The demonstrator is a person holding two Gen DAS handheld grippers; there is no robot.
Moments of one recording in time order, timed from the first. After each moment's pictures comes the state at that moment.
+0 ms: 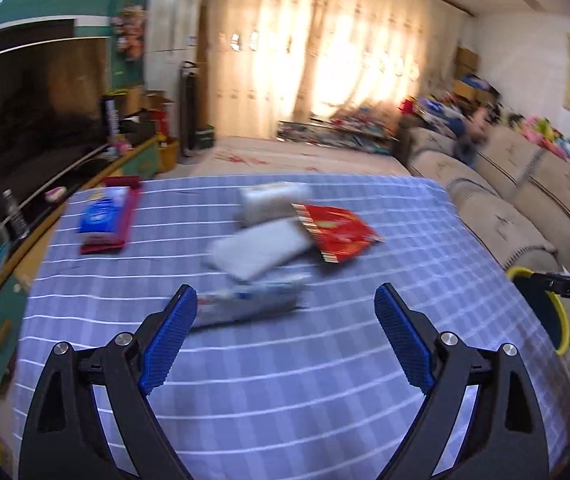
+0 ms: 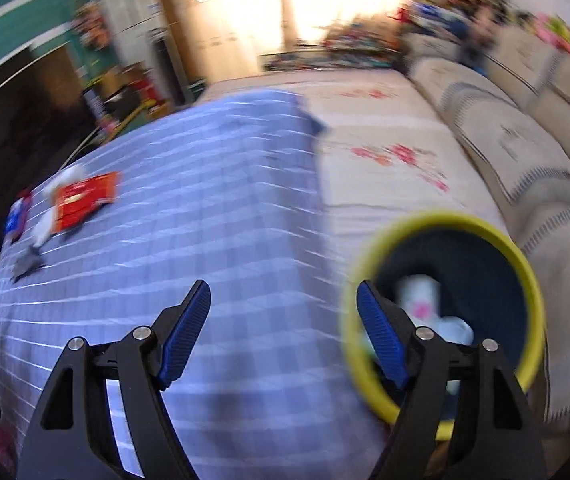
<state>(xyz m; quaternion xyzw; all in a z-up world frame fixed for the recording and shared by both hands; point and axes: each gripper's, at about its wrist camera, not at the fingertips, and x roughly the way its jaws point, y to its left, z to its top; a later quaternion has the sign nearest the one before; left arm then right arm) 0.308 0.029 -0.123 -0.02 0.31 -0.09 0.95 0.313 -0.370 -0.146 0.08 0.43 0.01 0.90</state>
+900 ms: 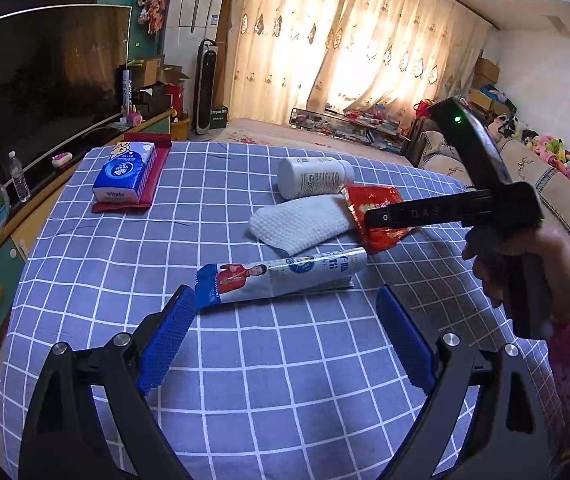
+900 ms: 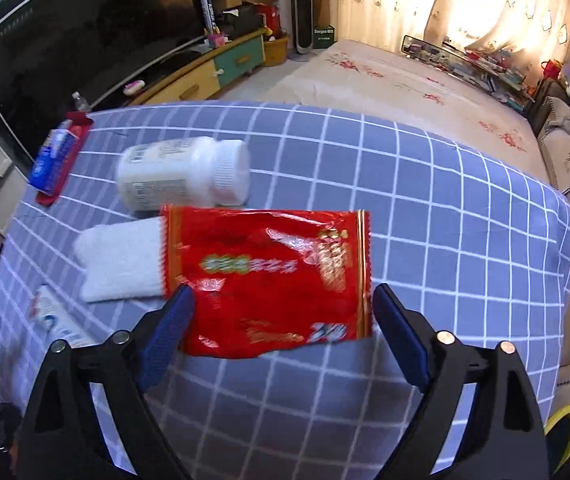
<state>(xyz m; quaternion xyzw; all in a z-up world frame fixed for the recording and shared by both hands) 0.316 0.042 -0.154 -0.06 0.34 -0.08 0.94 0.498 -0.172 -0.180 -0.05 0.51 0.15 0.85</state>
